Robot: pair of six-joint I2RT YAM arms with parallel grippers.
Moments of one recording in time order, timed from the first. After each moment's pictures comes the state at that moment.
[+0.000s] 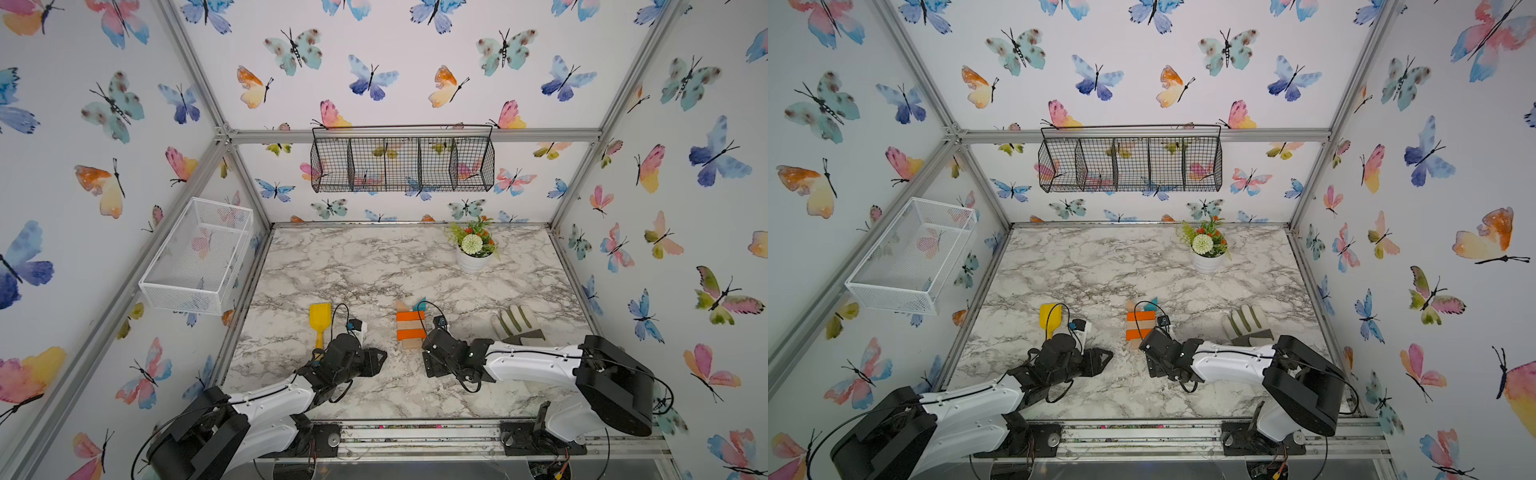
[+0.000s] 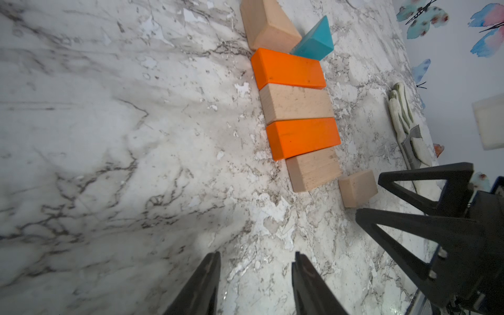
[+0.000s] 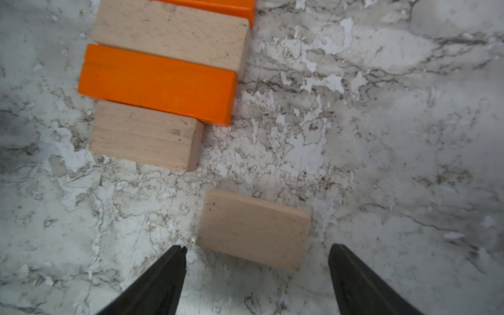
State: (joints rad) left arm -0.72 1.10 0.18 0.26 0.13 -0.71; right arm 1.08 1.52 0.72 -0.35 0.33 0.70
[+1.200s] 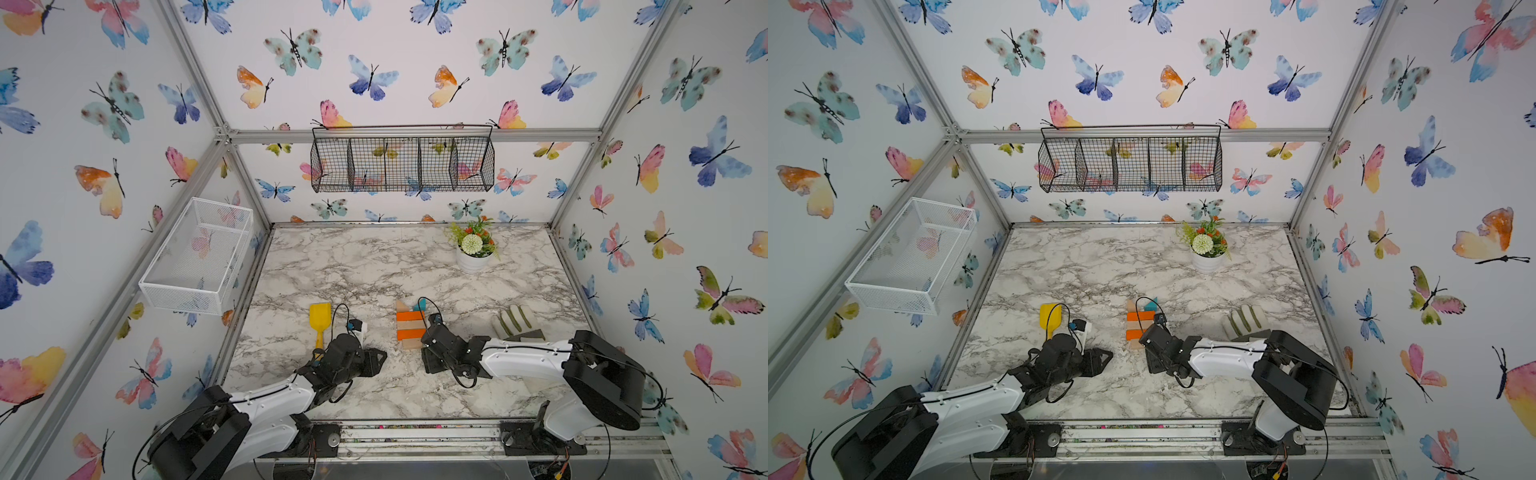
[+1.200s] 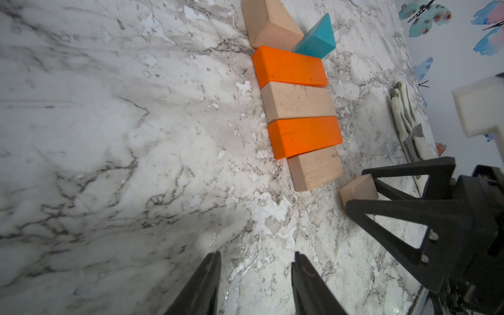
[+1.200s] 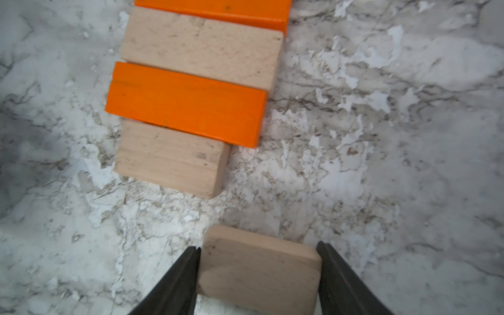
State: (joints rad) left arm -0.72 1.11 0.18 0.26 0.13 -0.71; right arm 1.06 1.56 0.72 -0.25 0.21 0.66
